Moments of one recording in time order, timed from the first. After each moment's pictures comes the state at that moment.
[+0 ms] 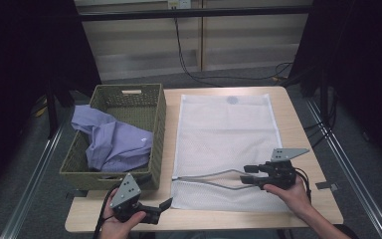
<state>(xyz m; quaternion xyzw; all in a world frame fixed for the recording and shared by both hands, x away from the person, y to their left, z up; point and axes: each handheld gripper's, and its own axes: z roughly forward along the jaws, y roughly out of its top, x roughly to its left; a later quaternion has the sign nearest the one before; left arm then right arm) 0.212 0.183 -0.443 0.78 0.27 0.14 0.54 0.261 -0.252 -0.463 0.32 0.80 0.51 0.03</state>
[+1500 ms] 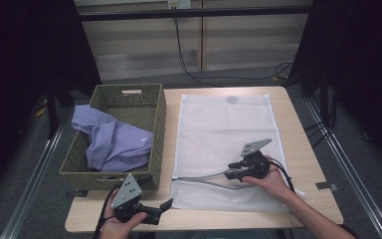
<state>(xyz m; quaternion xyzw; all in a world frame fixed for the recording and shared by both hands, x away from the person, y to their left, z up) 0.213 0.182 -0.445 0.79 0.27 0.14 0.54 0.315 -0.210 -0.499 0.29 0.87 0.40 0.02</state>
